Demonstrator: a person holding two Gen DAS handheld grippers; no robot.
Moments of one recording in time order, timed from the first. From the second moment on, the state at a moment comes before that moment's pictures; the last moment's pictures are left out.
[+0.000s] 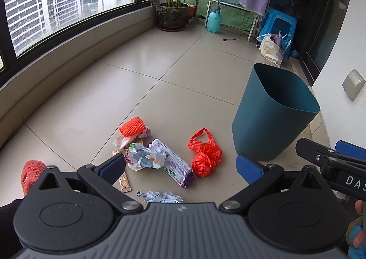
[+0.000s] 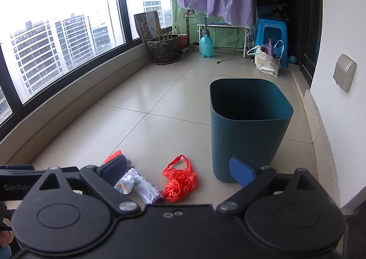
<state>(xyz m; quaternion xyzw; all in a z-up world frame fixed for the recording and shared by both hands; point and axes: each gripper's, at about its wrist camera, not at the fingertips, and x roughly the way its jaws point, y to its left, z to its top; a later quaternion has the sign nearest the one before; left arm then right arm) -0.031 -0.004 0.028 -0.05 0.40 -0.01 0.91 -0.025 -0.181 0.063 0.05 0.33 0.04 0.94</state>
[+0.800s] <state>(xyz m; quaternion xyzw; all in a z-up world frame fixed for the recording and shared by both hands) 0.056 0.037 0.026 -0.10 0.42 -0.01 0.90 0.061 -0.176 0.066 0.00 0.36 0.06 0.93</state>
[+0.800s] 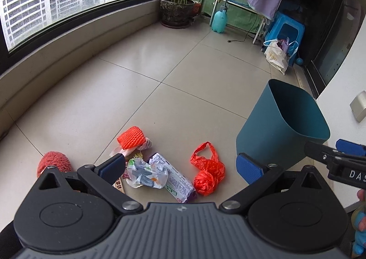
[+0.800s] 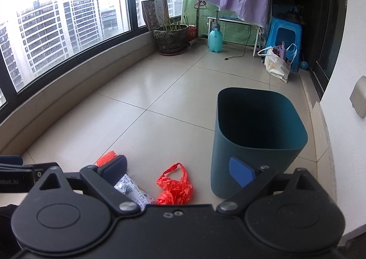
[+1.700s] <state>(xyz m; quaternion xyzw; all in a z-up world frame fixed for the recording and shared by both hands) 0.201 -0.040 -0.123 0.00 0.53 -0.03 0.85 0.225 -0.343 0.019 -0.01 0.42 -0.07 0.91</state>
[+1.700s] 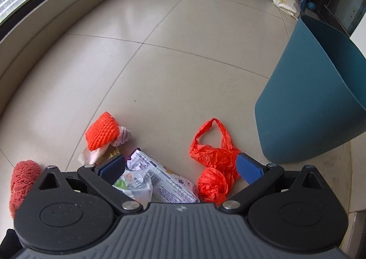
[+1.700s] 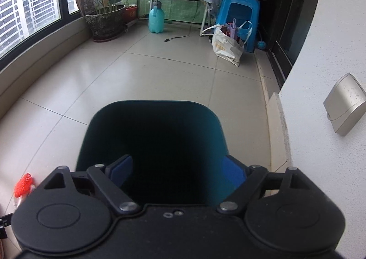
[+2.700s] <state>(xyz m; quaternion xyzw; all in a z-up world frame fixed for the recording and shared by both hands) 0.243 -0.107 -0.298 0.10 0.62 -0.10 0.77 0.217 -0.391 -0.047 -0.01 0.55 -0.05 0.83</state>
